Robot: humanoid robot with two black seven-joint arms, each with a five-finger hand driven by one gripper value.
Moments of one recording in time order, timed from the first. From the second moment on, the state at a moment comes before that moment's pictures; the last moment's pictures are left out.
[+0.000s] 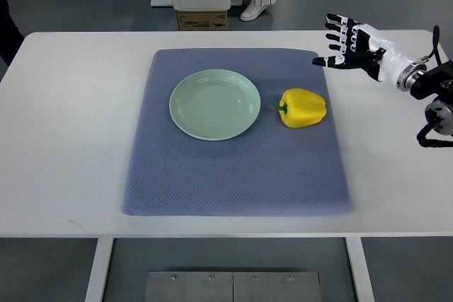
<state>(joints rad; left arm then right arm) -0.02 0.00 -0.17 -0.22 0.04 0.15 0.02 1.07 -0.53 0.15 0.94 -0.32 0.09 0.26</state>
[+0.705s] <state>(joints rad) -0.02 0.00 -0.17 -0.22 0.04 0.15 0.02 1.40 -0.53 -0.50 1.09 -0.53 -0.06 0.26</state>
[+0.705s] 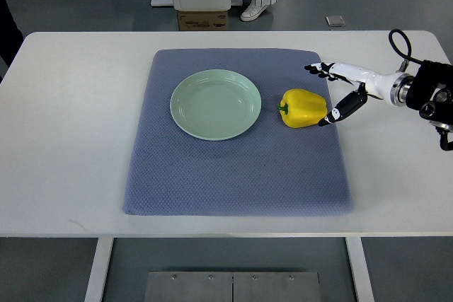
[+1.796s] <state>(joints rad) -0.02 0.00 -0.17 -0.22 0.04 0.15 0.02 1.41 -0.38 -0.61 1.03 -0.55 -0.19 0.20</state>
